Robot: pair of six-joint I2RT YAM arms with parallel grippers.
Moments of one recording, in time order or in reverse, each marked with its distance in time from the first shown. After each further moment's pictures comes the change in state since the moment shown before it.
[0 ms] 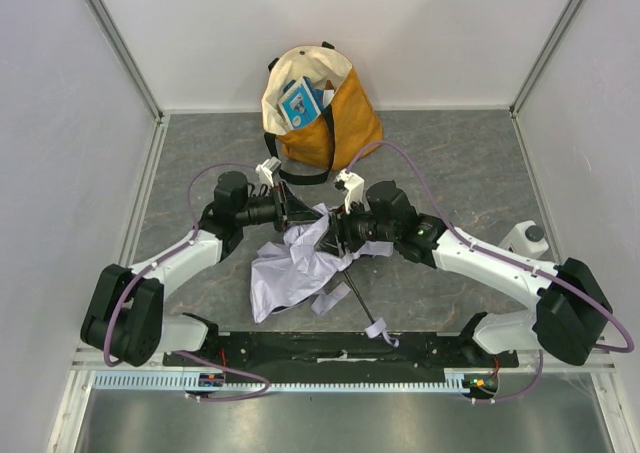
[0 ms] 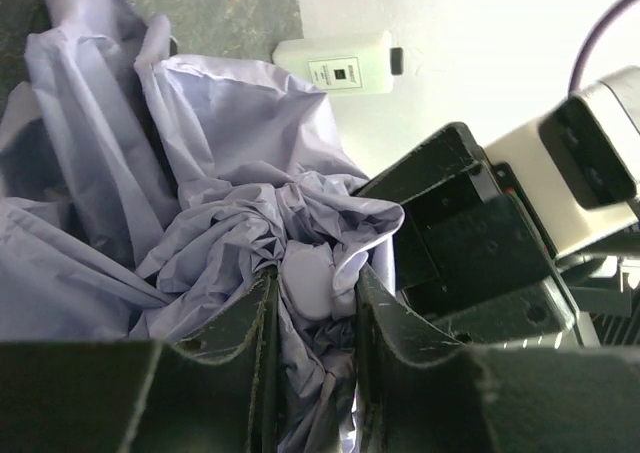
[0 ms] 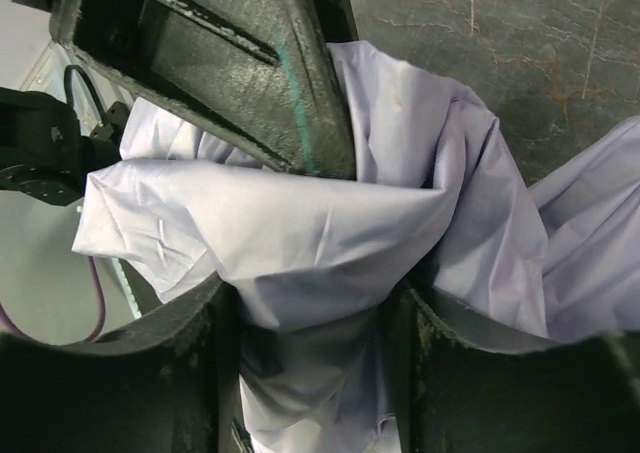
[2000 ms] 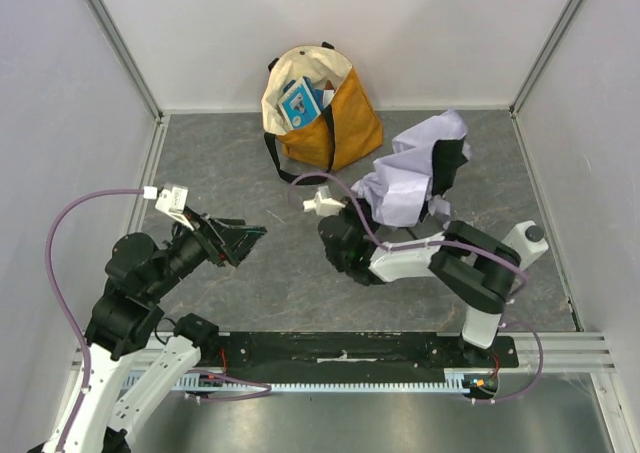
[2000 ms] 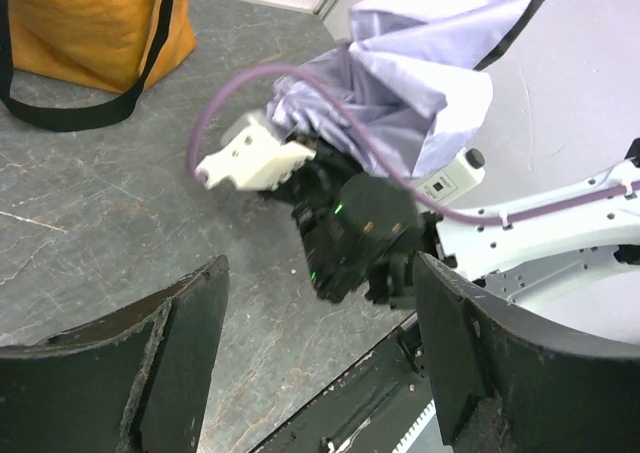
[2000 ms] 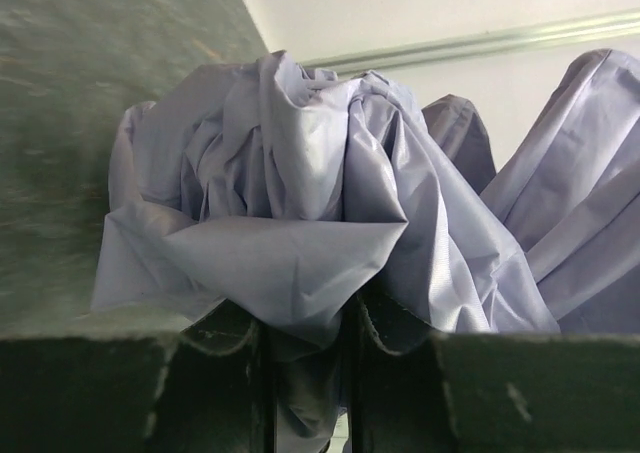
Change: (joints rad) left arm -0.050 -0.878 0.245 -0.893 -0.600 0.535; right arm 0.174 0.449 -0.025 0.753 1.785 -1.466
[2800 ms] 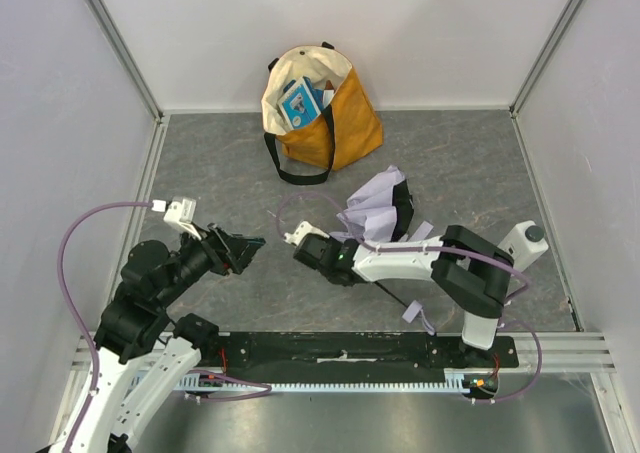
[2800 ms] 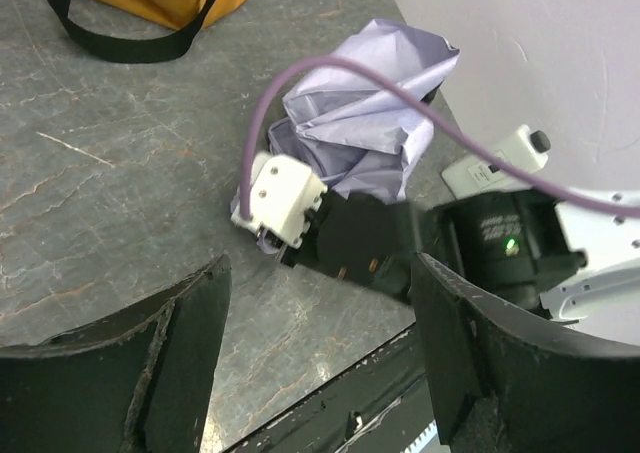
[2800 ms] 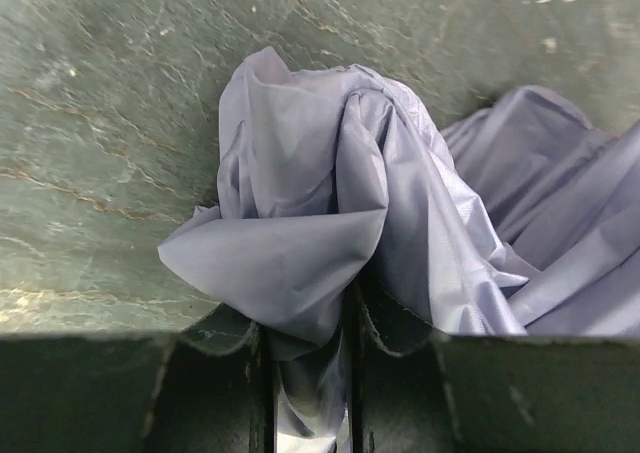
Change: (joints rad) left arm 0.000 -0.077 -0.111 -0.077 -0.072 0.000; right arm 0.156 0.074 0.220 -1.084 -0.773 1.143
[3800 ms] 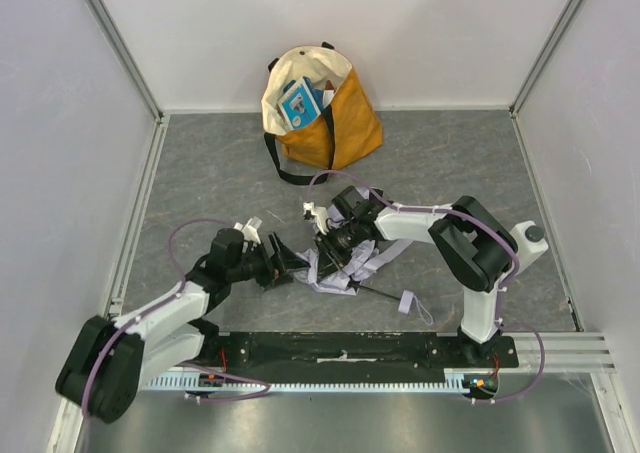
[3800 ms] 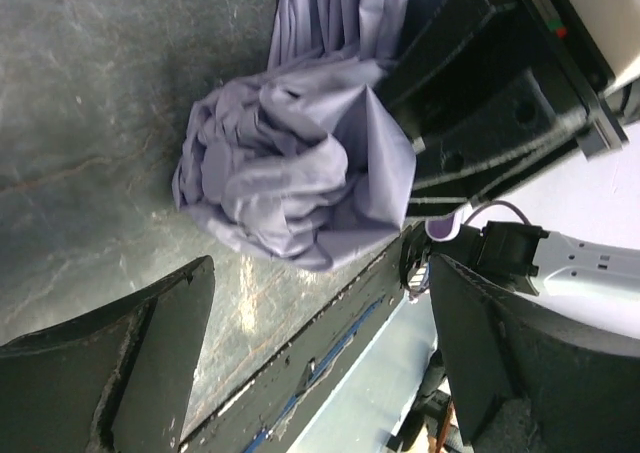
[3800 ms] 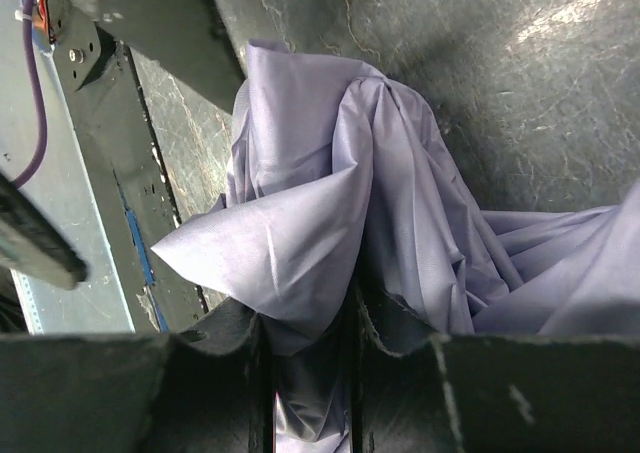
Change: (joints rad) left arm 0.000 0.567 -0.562 0.706 0.335 -0.423; right arm -0.407 0.066 0.002 0.132 -1.443 -0.034
